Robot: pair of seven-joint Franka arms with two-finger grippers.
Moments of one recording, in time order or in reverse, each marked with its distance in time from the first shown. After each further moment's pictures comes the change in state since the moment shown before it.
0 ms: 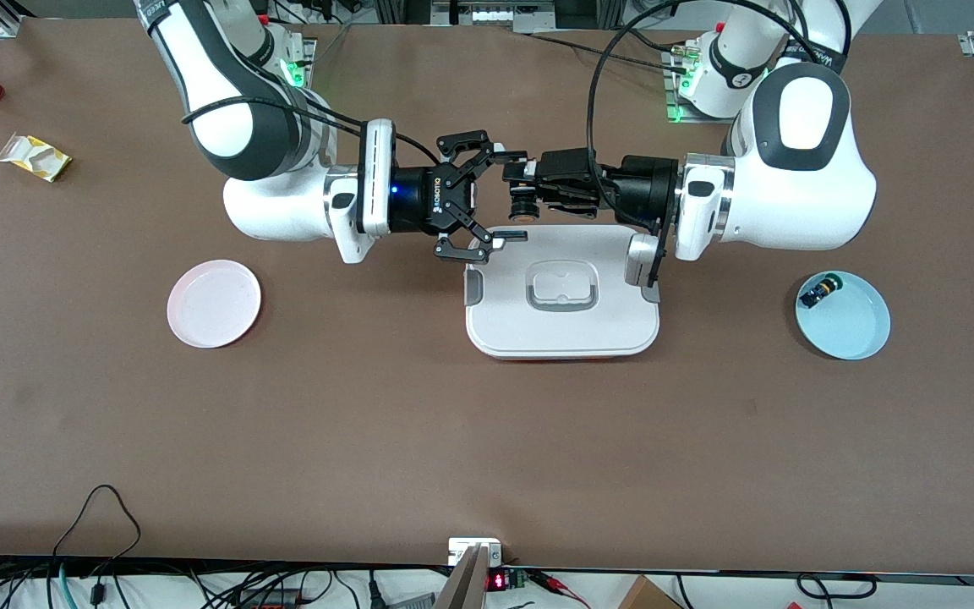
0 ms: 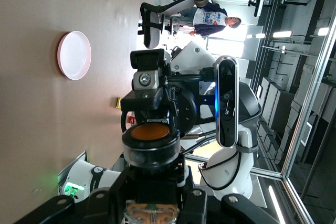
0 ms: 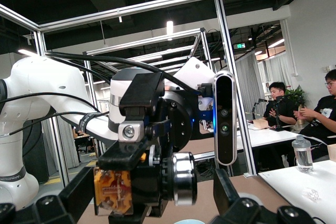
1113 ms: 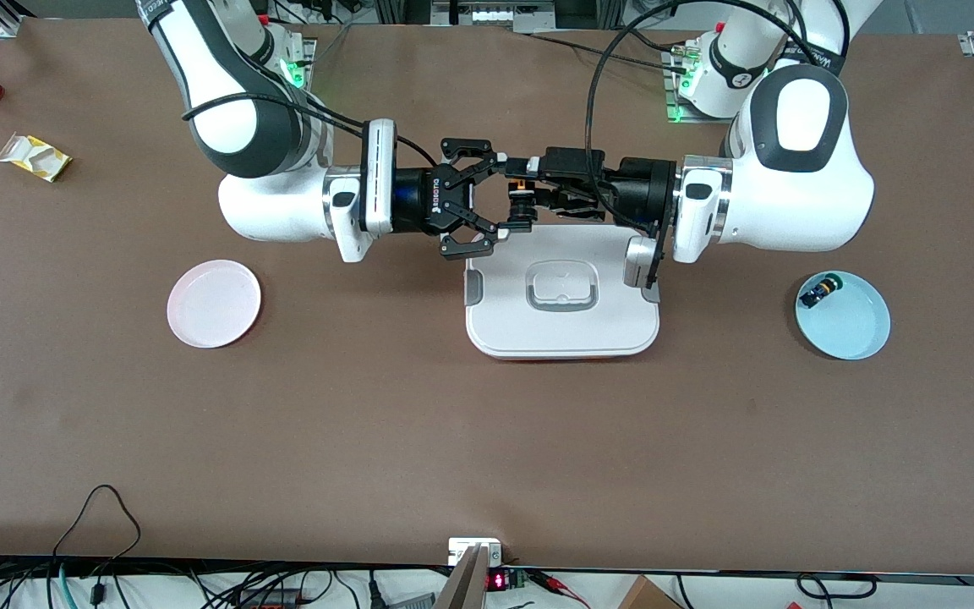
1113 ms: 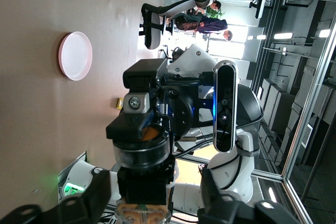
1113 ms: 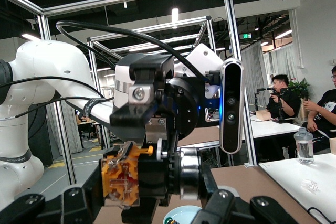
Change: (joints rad) left arm -0.006 0.004 0.001 0.006 0.003 0.006 -0.007; right arm -0.004 -0.004 0.000 -0.006 -0.064 0.001 0.000
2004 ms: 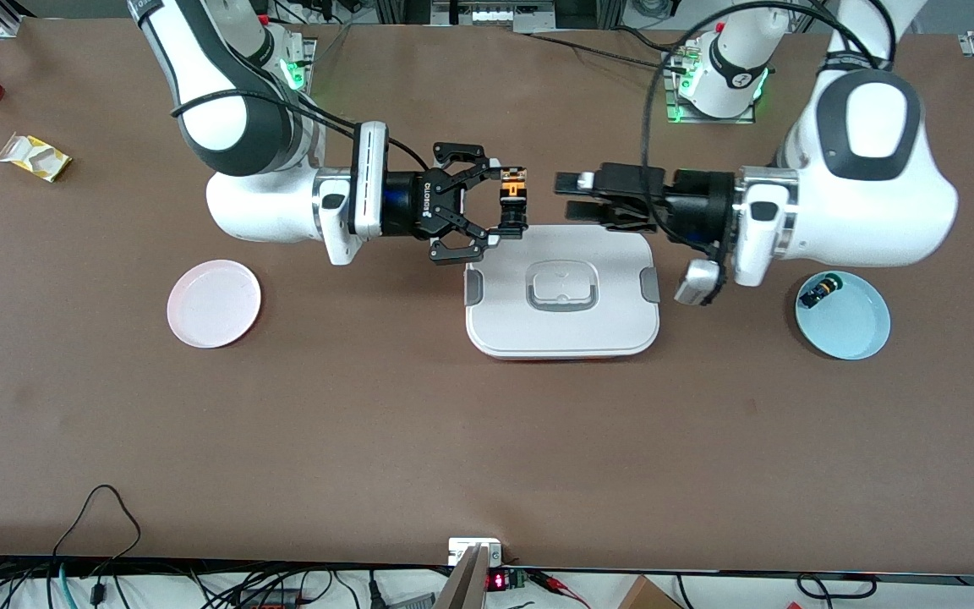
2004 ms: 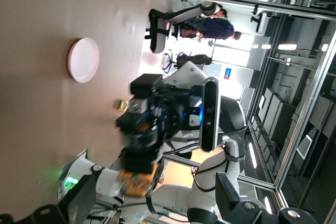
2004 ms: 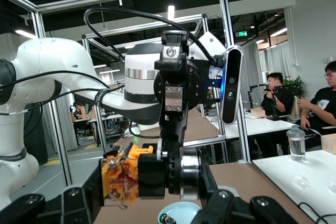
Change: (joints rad) left arm -0.002 0.026 0.080 0.101 0.028 -0.065 -0.101; right arm -0.011 -0.004 -0.001 -0.001 -0.009 0.006 0.006
